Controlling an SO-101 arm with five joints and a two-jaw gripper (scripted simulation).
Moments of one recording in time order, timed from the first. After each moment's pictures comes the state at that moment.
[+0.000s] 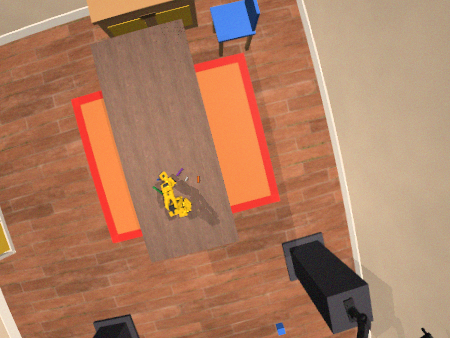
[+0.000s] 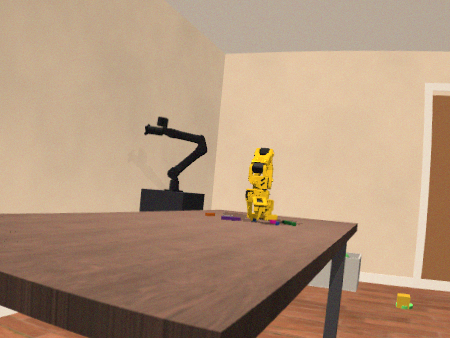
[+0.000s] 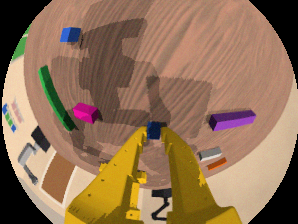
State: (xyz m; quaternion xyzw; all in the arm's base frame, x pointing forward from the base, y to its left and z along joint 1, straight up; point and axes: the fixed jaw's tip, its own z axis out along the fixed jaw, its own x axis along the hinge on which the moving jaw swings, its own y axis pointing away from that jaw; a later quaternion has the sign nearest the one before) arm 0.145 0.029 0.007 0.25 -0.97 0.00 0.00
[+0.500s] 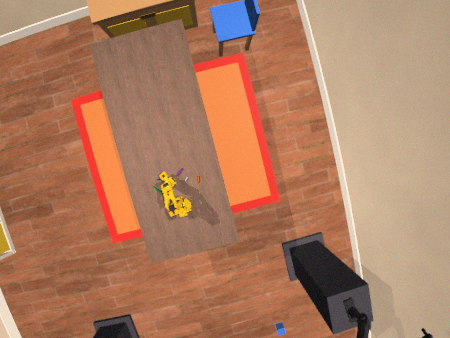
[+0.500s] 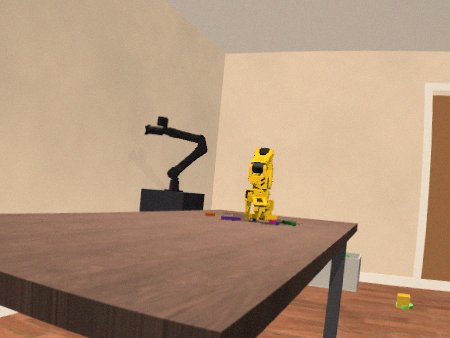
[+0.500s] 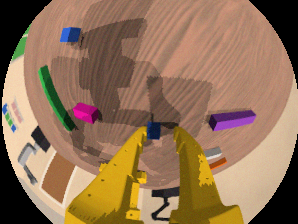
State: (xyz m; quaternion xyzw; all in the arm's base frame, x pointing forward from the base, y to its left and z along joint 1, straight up) arm 0.145 0.029 0.007 0.25 -0.97 0.00 0.00
